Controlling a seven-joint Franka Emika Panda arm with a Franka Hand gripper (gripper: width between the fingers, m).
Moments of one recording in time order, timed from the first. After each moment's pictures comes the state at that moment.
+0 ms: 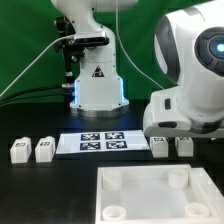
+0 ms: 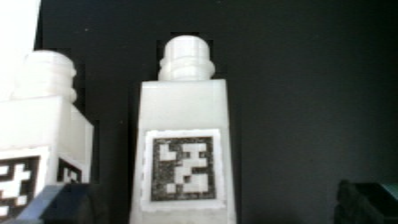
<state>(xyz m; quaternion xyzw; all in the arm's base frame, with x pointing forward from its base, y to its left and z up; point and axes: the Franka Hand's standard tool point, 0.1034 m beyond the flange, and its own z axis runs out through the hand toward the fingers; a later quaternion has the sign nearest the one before) 0.374 0.182 0.016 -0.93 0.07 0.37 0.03</state>
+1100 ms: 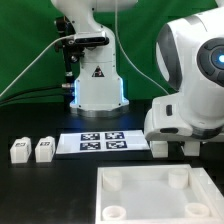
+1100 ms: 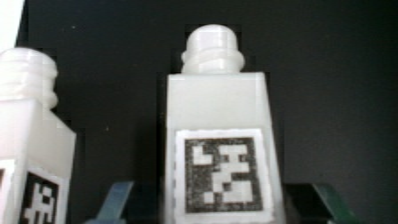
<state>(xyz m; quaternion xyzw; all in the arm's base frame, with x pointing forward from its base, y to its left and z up) 0.369 0.185 0.009 -0.92 0.06 0.38 0.03</state>
